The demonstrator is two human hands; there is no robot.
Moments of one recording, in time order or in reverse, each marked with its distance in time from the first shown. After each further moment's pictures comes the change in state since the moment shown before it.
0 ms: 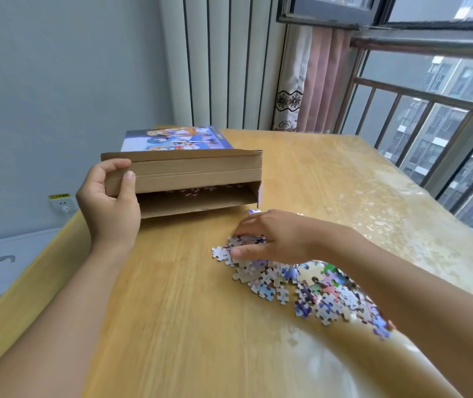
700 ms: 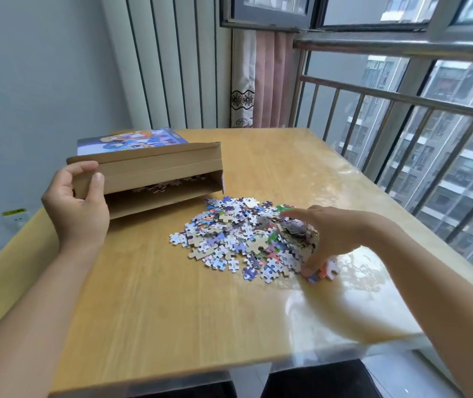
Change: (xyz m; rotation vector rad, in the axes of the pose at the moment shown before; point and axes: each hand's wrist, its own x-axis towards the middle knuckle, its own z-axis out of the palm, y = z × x) left_hand -0.024 0.020 0.006 -0.006 -0.042 0.036; right_hand -0.147 0.052 -0.015 0.011 -0.162 0.536
